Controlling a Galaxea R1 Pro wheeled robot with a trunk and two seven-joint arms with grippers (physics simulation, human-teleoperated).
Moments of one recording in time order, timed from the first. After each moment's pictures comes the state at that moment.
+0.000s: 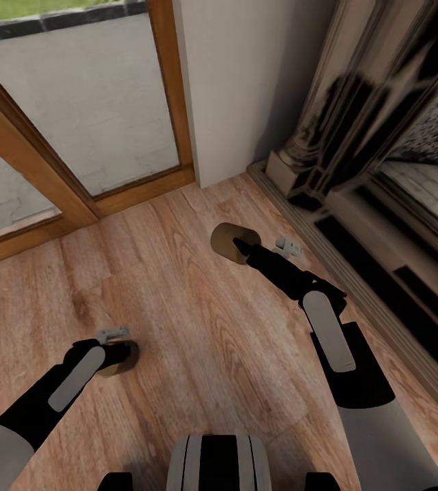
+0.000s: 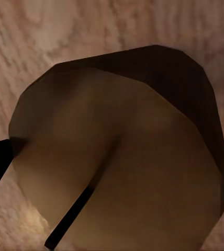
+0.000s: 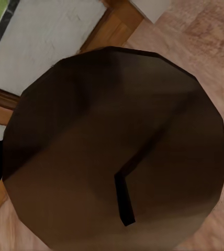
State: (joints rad) left arm -0.61 0.33 -0.42 -1.15 0.98 0.70 0.71; right arm -0.74 0.03 0.23 -1.57 -0.87 0.56 -0.20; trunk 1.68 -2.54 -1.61
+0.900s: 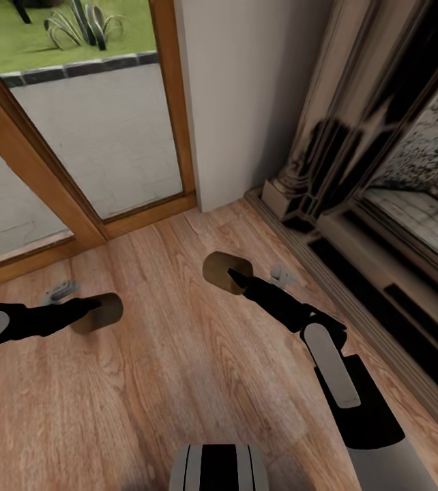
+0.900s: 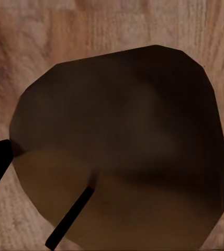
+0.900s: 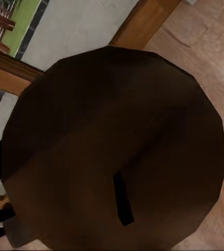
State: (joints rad) left arm -0.61 0.66 -0.24 -1.52 1.56 0.72 0.71; right arm -0.58 0.01 0.23 -1.57 -0.88 0.56 -0.03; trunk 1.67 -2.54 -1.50
